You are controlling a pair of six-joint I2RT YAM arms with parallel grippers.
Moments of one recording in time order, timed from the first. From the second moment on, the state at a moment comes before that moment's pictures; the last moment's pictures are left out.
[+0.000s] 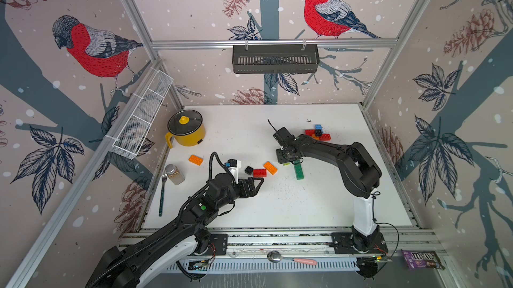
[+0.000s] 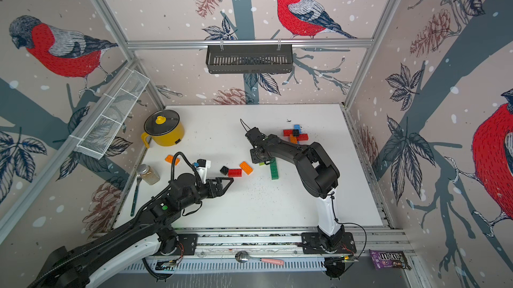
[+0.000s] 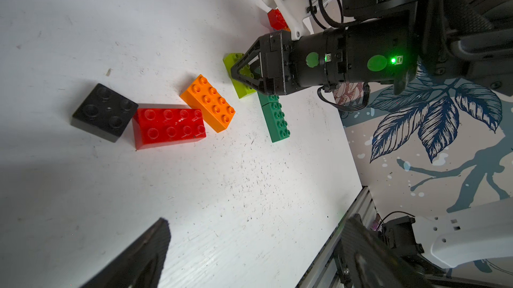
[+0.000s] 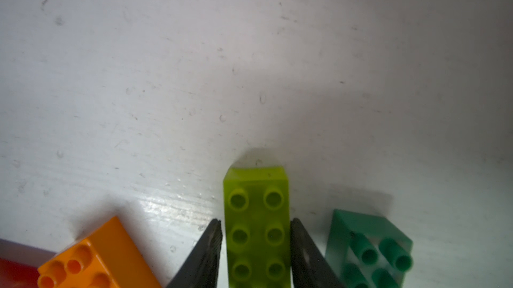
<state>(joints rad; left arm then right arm) -0.69 0.75 0.25 0.06 0.21 -0.84 0.71 2.02 1.40 -0.57 0.11 0.40</state>
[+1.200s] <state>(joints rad) -0.82 0.79 0.29 0.30 0.23 -0.69 0.64 1.59 1.14 -0.58 0.11 0.40</state>
